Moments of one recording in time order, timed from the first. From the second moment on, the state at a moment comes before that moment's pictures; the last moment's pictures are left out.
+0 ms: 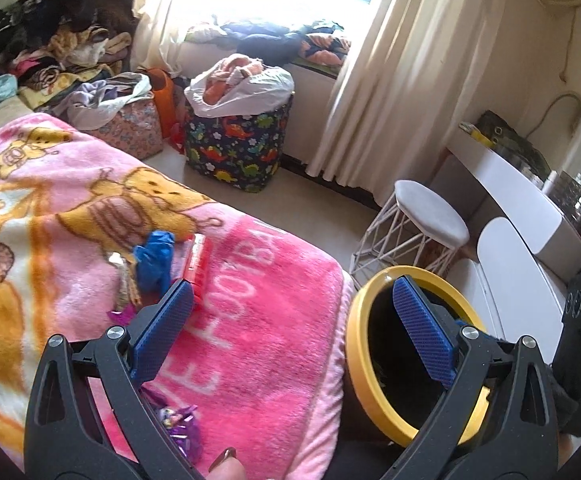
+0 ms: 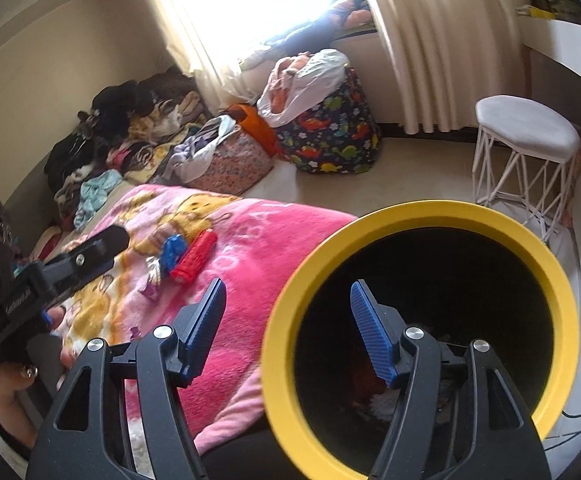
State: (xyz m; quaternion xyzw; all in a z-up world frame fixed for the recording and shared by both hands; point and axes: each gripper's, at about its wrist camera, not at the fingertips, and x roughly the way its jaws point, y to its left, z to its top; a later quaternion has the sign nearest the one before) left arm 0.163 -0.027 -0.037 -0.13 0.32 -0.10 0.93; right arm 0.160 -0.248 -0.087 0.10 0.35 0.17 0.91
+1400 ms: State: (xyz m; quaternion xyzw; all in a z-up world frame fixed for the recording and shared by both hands) left arm 0.249 0.053 -0.087 -0.11 0.42 -0.09 0.90; right arm 0.171 -0.065 -0.171 0.04 0.52 0.36 0.78
